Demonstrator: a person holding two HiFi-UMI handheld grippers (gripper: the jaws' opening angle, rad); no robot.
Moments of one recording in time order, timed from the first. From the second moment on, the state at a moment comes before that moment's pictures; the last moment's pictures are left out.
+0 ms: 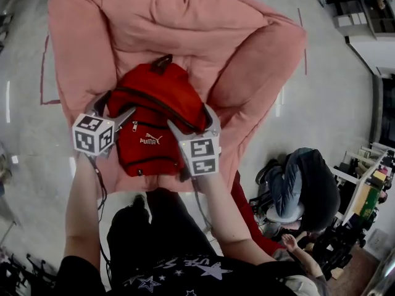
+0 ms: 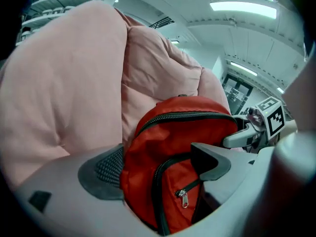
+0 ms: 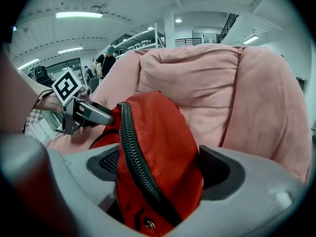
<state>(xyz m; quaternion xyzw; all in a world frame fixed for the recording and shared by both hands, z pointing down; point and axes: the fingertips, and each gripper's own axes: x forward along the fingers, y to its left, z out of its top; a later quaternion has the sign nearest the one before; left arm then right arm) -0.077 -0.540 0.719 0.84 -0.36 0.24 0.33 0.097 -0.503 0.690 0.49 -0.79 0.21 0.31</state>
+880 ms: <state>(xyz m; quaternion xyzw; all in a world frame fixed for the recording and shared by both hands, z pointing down) -0.051 -0.533 0.728 0.85 -0.32 0.21 0.37 0.099 -0.507 0.704 0.48 -0.79 0.24 0.29</state>
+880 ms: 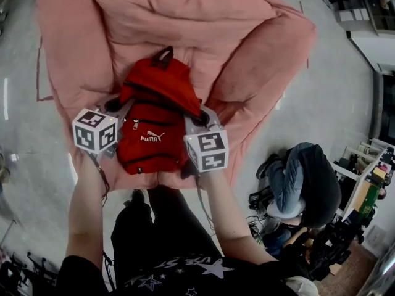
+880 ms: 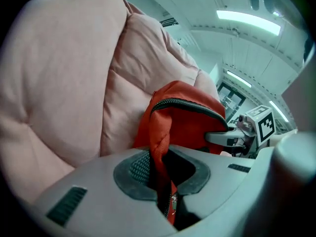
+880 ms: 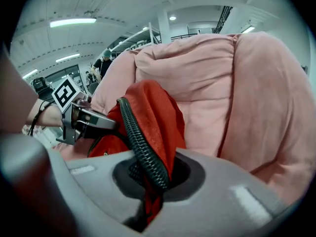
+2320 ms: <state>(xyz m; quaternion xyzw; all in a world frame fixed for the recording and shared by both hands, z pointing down) -0.092 -0.282 0.420 0.90 -0.29 -0.03 0.31 0.065 -0.285 0.409 0.52 -0.83 0.14 0.13</state>
